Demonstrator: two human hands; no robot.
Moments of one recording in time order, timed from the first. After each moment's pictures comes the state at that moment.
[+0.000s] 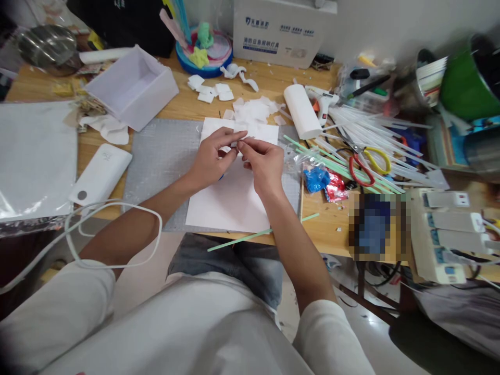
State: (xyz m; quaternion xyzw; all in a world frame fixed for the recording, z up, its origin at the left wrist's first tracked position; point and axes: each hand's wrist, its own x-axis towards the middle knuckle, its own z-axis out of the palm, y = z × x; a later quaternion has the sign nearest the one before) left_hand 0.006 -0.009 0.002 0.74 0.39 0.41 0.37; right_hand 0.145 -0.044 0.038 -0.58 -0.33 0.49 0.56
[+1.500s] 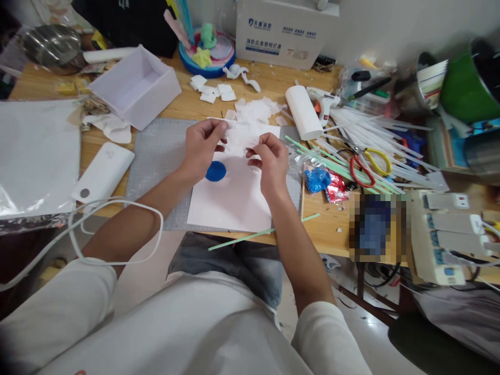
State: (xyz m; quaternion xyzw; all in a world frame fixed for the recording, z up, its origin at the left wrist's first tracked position) left_hand 0.003 0.006 0.012 0.54 0.51 0.47 0.48; right_hand 0.156 -0.049 0.038 -0.54 -0.37 0.49 0.57
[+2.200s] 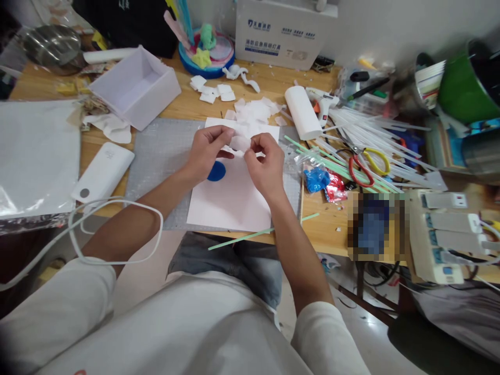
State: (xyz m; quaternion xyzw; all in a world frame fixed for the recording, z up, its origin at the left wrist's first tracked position) left_hand 0.005 -0.003 0.017 0.55 0.42 0.44 0.58; right_hand 0.161 -0.048 0.027 -0.57 -0.54 0.32 0.52
